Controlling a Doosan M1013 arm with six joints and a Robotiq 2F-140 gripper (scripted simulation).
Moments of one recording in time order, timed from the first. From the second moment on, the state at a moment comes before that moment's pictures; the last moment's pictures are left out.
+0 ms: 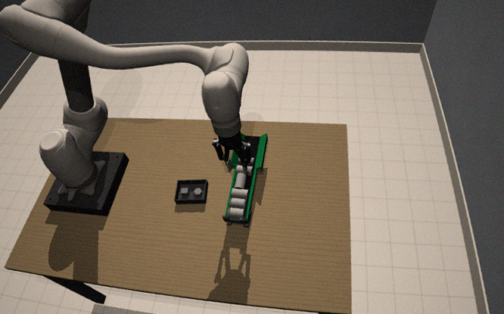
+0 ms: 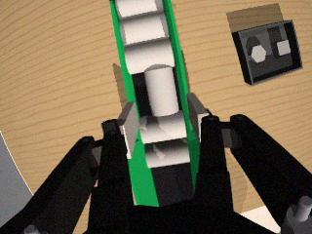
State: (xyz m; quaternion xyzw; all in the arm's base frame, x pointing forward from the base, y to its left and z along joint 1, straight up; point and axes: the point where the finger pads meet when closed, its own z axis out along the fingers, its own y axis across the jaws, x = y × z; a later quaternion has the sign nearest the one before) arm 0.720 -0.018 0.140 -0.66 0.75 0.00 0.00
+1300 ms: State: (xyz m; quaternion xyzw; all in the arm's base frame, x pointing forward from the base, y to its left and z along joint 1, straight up) arm 0.719 -0.019 0.140 -0.66 0.75 0.01 0.01
